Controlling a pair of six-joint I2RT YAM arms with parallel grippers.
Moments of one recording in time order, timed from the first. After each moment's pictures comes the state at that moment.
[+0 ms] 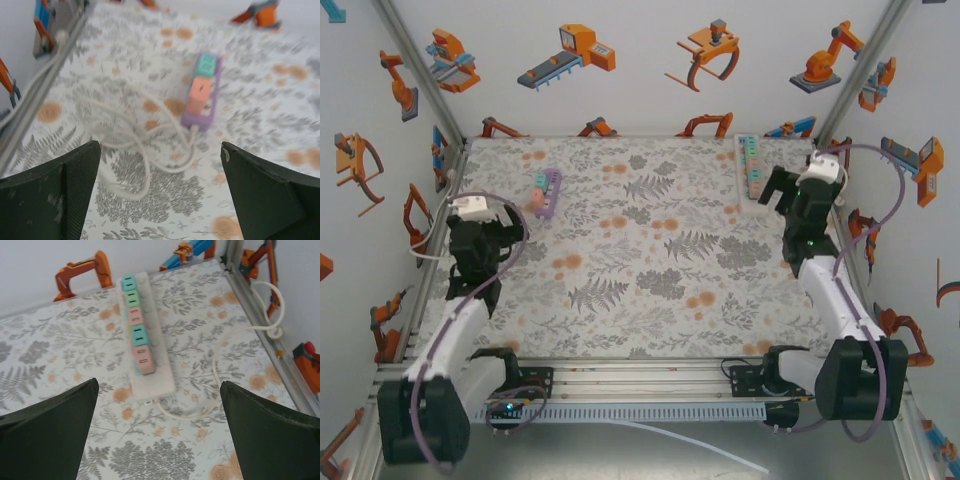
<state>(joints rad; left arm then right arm) -0.04 0.81 0.56 0.14 -0.06 -0.12 0.00 1.23 0.97 -0.02 0.16 0.17</state>
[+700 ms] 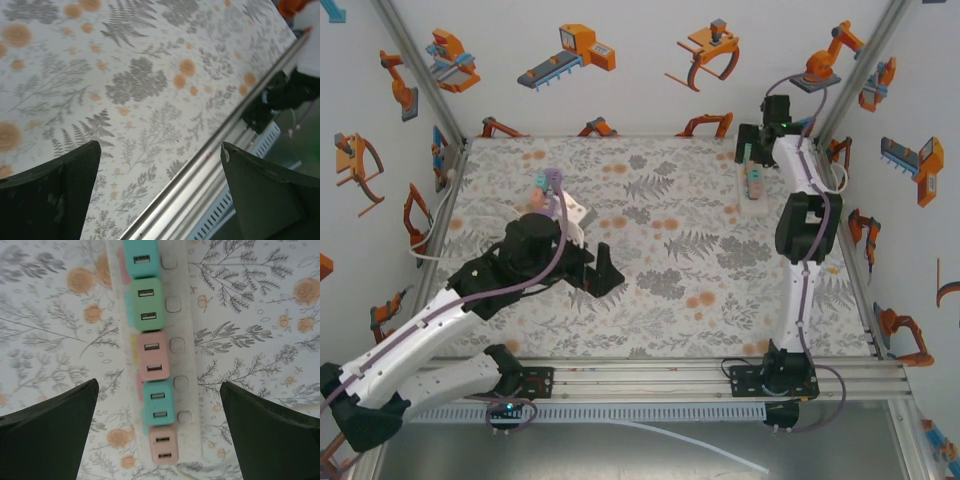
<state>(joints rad) -0.93 0.92 0.98 -0.55 0.13 -0.30 0.00 2.40 2.24 -0.78 0.08 0.07</state>
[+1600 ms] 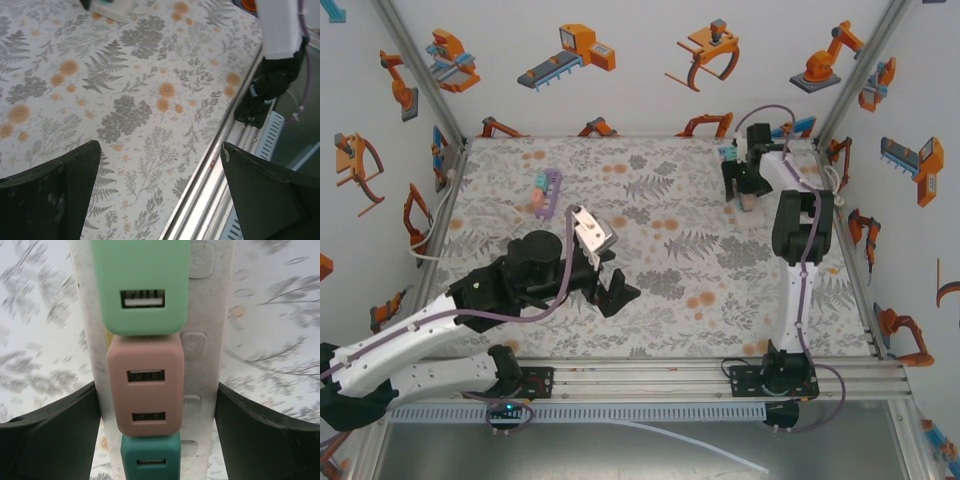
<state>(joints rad) -1.13 0.88 0.99 -0.43 -0.03 -0.12 0.06 2.29 1.88 -0.72 -0.07 -0.17</state>
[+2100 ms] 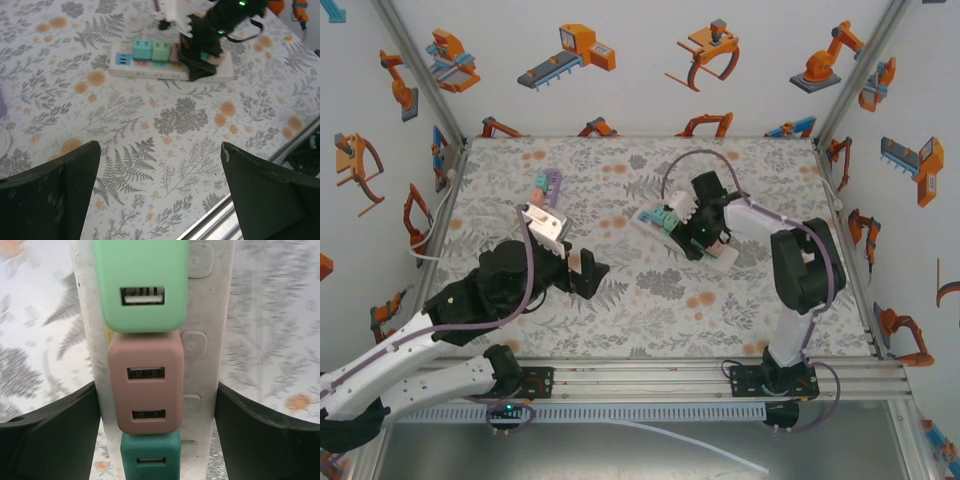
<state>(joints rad) -1.03 0.72 0.91 -0.49 -0.34 -0.28 0.41 1.81 1.17 -0.54 -0.21 -0.57</state>
